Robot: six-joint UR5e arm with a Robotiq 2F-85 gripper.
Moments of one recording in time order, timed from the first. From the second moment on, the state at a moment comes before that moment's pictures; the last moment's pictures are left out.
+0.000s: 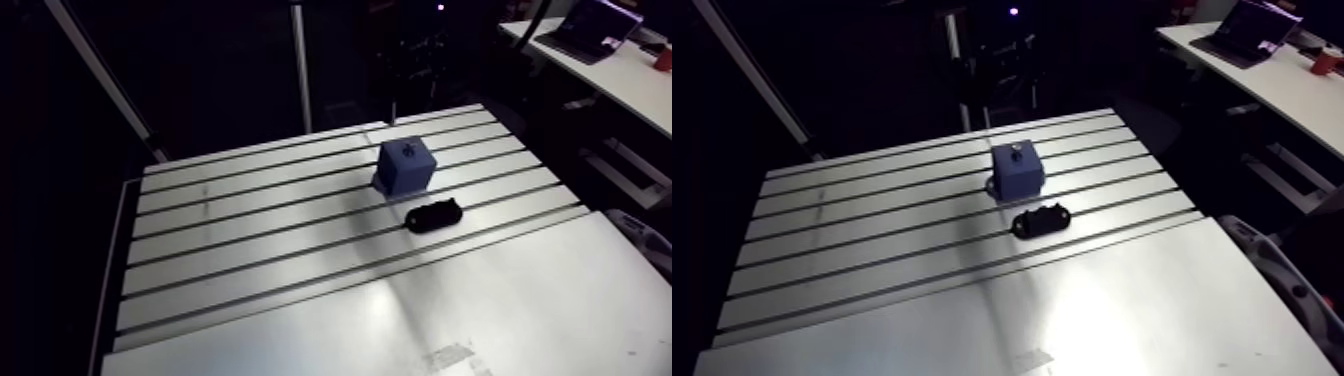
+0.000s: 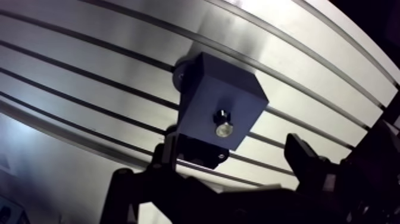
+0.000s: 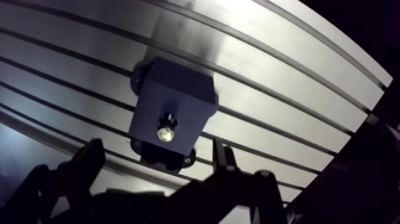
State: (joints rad) arm -0.31 -1.14 1.53 -1.79 -1.69 -2.26
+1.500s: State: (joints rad) arm -0.33 -1.19 1.58 -1.80 -1.67 -1.96
